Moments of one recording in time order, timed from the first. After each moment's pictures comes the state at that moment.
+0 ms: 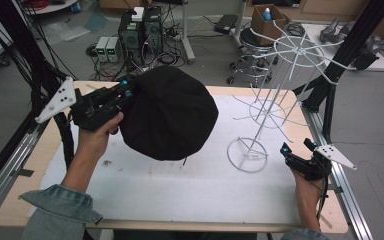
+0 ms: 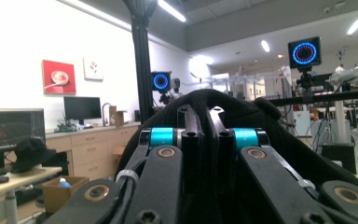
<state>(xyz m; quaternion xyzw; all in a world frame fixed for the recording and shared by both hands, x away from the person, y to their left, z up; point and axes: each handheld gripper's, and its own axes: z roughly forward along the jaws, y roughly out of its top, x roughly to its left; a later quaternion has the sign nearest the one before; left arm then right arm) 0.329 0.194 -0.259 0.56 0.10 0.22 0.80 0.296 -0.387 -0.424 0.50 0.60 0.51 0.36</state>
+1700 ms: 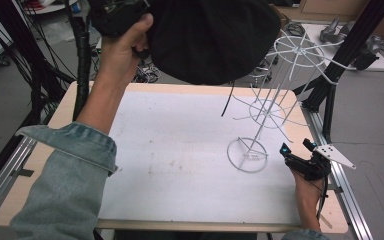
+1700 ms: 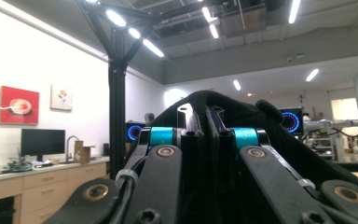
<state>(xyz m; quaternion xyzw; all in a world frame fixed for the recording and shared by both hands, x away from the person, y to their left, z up) 0.390 0.119 -0.095 0.51 0.06 0.16 0.84 0.298 -0.387 -0.425 0.50 0.60 0.51 0.35</state>
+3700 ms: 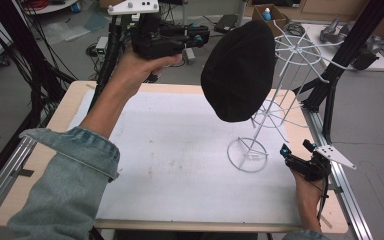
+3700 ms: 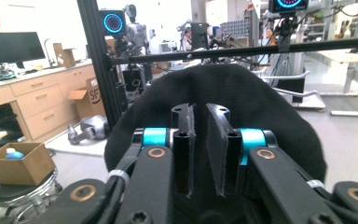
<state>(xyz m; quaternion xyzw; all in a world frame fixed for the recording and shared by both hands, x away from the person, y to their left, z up) 0.397 0.073 -0.124 0.71 0.06 0.15 0.69 0.297 -0.388 -0.427 0.51 0.60 0.51 0.34</state>
